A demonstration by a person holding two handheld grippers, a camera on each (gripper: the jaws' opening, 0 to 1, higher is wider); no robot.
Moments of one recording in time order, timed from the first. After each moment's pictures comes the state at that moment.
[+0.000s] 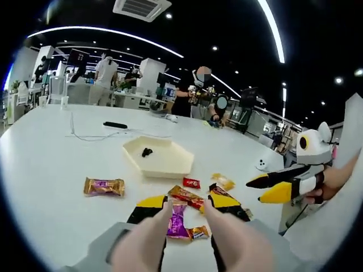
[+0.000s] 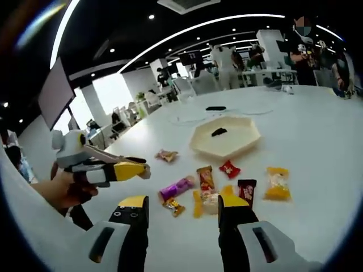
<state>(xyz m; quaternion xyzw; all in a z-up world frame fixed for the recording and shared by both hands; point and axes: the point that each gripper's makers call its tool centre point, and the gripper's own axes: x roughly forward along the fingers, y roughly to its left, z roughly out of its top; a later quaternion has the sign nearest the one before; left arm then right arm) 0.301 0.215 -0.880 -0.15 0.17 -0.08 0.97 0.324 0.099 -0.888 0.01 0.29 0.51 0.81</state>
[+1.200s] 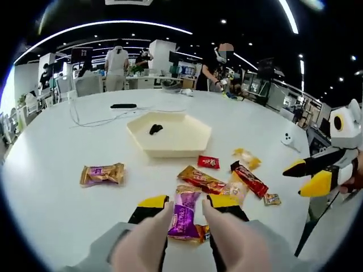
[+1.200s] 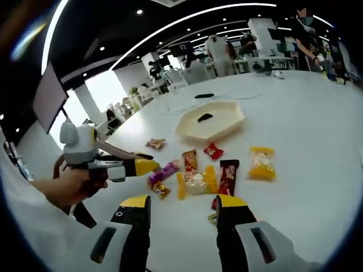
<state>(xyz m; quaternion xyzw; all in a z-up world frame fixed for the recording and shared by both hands) 0.328 0.205 -0.931 -0.08 0.28 -0.01 0.96 0.333 0.063 -0.909 0.02 0.34 0.49 0.80</state>
